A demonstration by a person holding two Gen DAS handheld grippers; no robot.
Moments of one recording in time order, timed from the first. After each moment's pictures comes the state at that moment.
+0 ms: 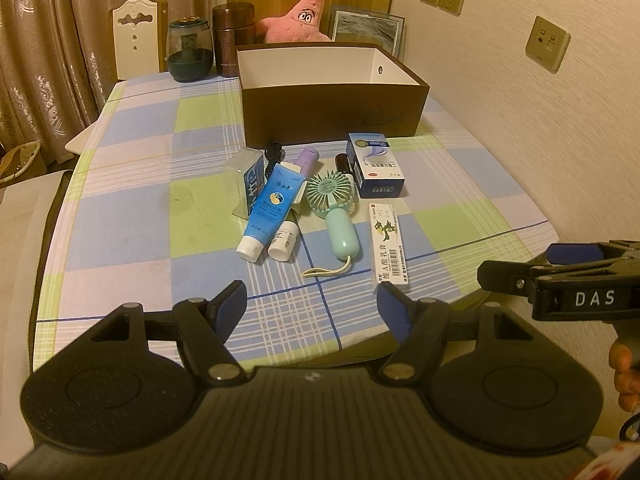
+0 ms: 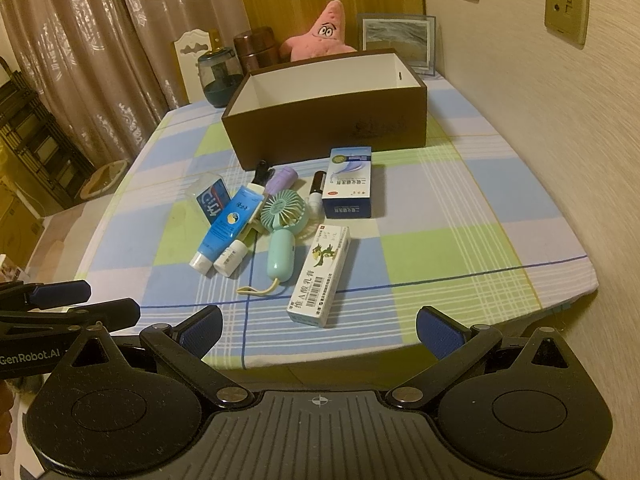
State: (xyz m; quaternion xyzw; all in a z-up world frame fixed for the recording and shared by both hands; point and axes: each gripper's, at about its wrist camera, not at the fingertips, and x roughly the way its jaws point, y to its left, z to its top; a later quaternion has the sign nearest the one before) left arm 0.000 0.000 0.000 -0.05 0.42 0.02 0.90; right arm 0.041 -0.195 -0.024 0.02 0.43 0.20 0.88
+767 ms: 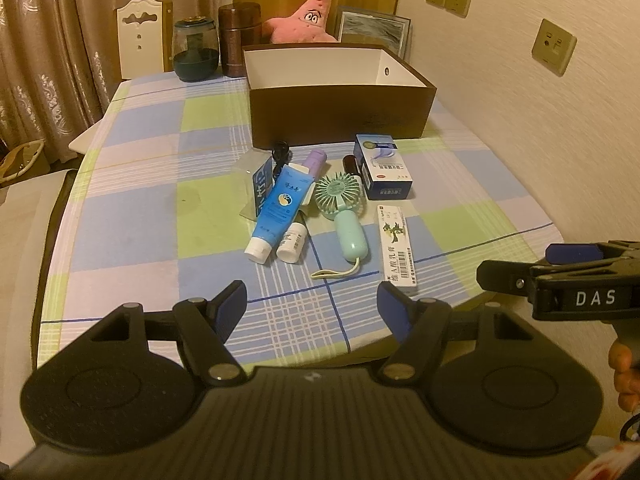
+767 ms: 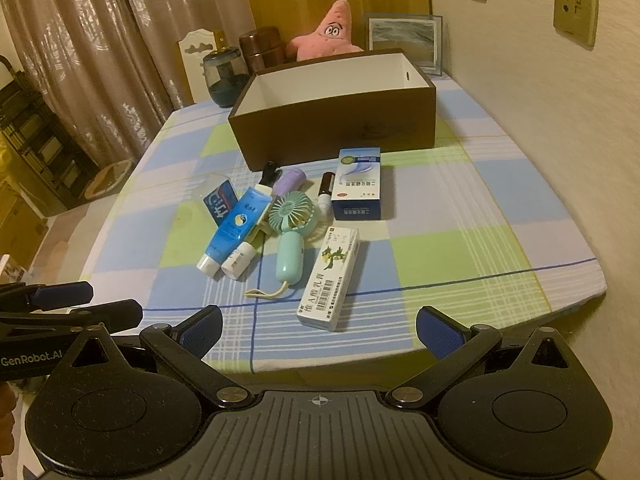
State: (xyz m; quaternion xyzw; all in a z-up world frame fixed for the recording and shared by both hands) left arm 0.000 0.008 0.003 -0.05 0.42 0.03 0.90; right arm 0.042 -0.189 -0.027 0.03 0.43 0.20 0.88
